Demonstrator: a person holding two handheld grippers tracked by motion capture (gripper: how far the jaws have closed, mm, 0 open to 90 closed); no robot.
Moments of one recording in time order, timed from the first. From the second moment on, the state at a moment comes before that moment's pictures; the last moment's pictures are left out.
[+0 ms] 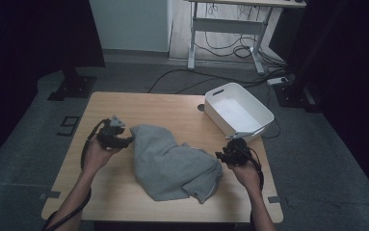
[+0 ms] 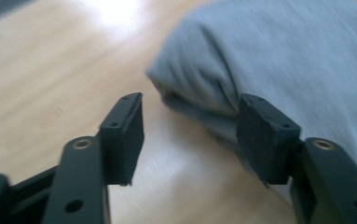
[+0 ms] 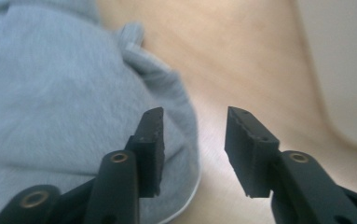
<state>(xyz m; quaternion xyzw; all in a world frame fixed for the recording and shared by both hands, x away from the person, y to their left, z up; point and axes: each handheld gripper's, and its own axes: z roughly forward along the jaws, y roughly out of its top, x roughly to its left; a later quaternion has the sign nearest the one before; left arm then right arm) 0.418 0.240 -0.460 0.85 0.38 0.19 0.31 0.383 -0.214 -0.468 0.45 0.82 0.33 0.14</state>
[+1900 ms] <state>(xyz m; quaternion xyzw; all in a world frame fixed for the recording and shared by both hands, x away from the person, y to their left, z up) 0.387 0.173 -0.481 0.87 0.27 0.07 0.42 0.356 -0.103 -0.495 0.31 0.89 0.33 0.08</state>
